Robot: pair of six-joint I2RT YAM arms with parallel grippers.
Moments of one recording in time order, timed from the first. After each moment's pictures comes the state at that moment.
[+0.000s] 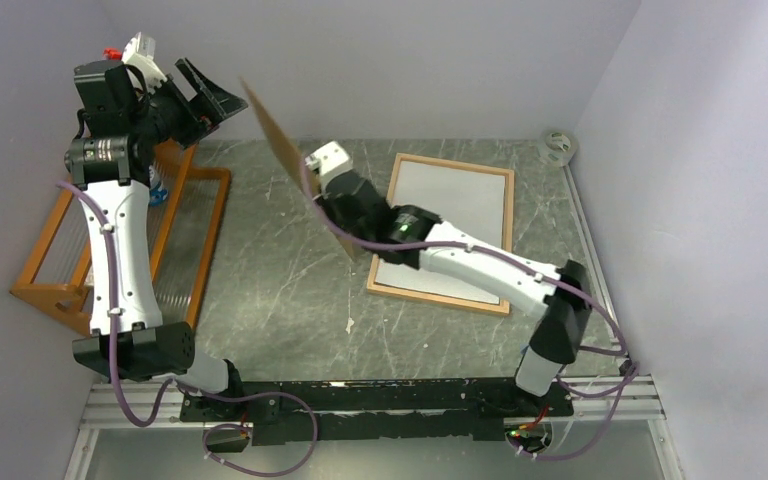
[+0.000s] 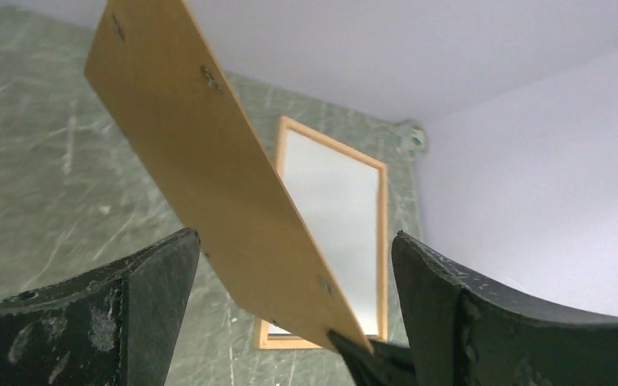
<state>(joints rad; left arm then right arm) 0.16 1.47 1.94 -0.83 0.50 -0.56 1.08 1.73 1.67 -0.41 0.48 0.09</state>
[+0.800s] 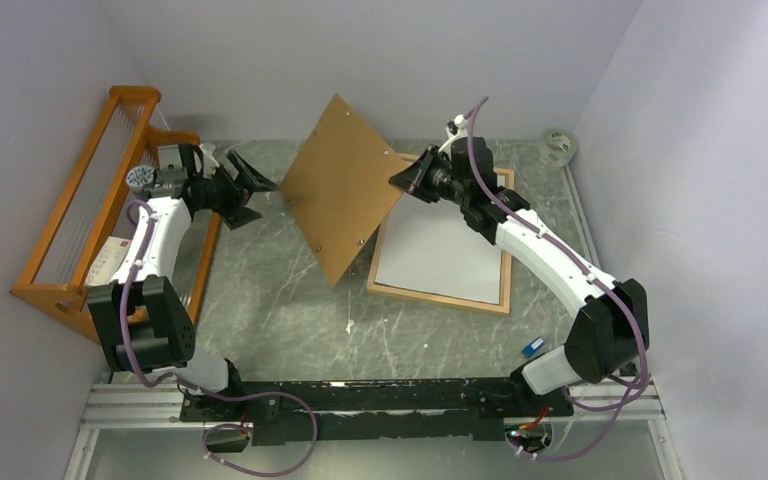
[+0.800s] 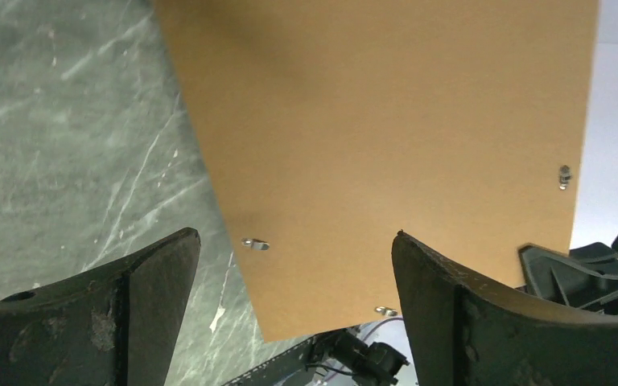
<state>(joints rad) 0.16 1.51 1.31 -0.60 0.65 -0.68 0.51 1.47 1.28 -0.15 -0.20 0.80</state>
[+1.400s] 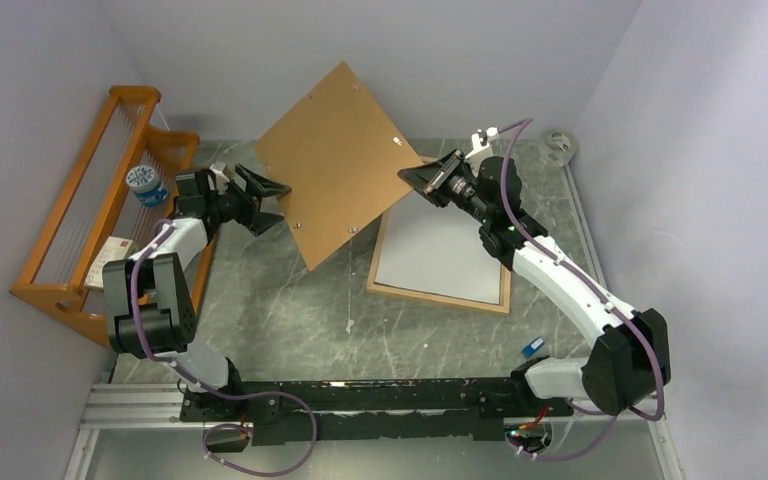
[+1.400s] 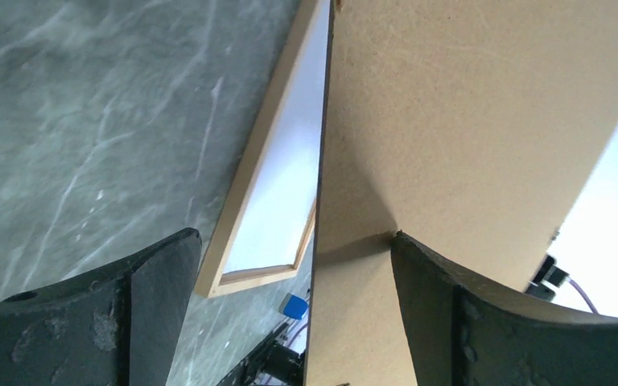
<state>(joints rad) 0.15 1.60 0.97 -0.03 0.81 -1.01 0.46 1.30 1.04 0.18 -0.27 1.08</state>
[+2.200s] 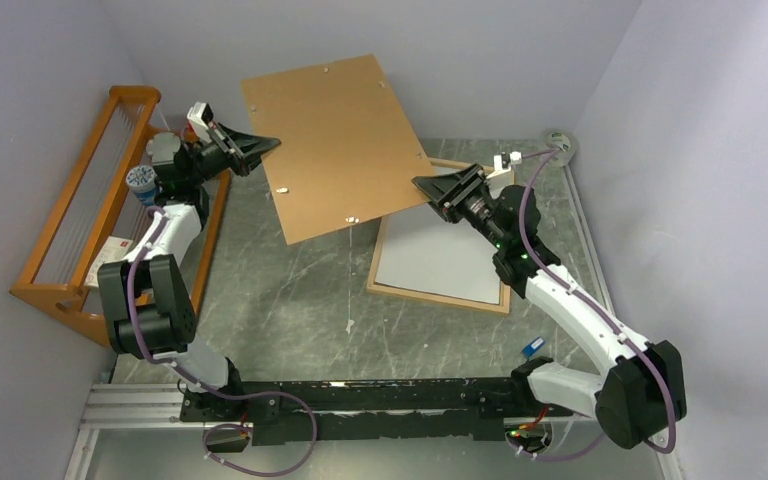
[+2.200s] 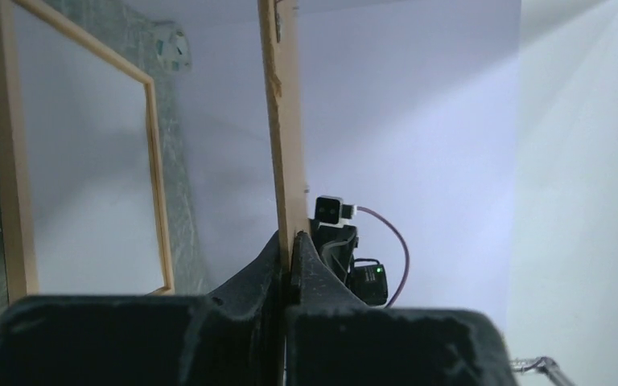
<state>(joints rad) 0.17 1.60 1.10 0.64 1.03 -1.55 0.42 1.14 0.81 0.35 -0.23 1.27</state>
